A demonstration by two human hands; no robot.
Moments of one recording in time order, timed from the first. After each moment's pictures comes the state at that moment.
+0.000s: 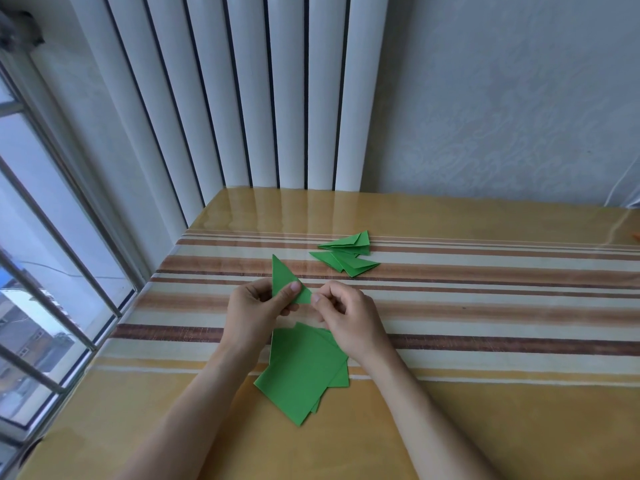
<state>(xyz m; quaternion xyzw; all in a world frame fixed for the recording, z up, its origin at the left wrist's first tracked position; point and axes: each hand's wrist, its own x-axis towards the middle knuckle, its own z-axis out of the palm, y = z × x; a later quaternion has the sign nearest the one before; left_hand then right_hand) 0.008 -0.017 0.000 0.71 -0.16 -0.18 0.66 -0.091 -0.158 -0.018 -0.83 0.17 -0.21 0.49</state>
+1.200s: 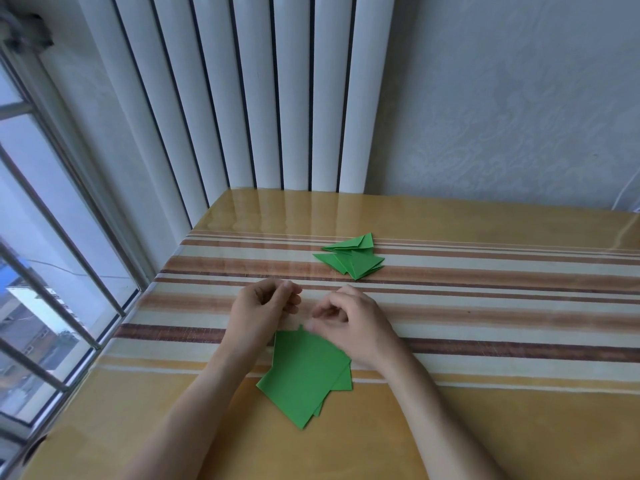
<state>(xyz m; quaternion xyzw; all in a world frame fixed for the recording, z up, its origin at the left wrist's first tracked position) 0.016 -0.016 -0.006 0.74 -0.20 -0.16 0.62 -0.096 -0.171 -0.010 -0.91 0.14 -0.11 0.37</state>
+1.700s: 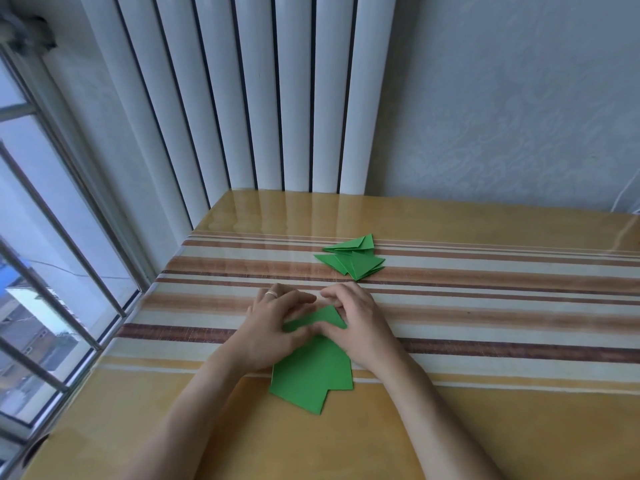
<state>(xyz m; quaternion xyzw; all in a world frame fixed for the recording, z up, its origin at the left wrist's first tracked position) 0.021 -0.008 -0.008 0.84 -0.43 -0.15 0.30 -0.093 -0.173 -0.024 -0.92 0.14 -0.15 0.34</state>
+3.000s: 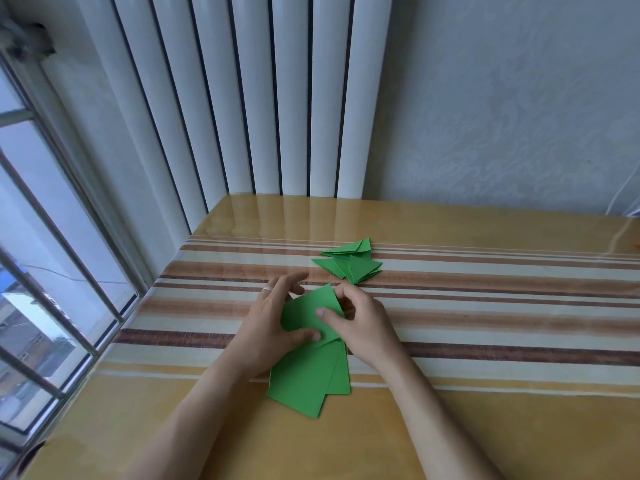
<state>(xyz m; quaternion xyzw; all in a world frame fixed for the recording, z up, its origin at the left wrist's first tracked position) 0.021 -0.013 -0.015 0.79 -0.44 -0.08 0.41 -0.092 -0.179 -0.023 -0.85 0.17 -0.19 0.47</state>
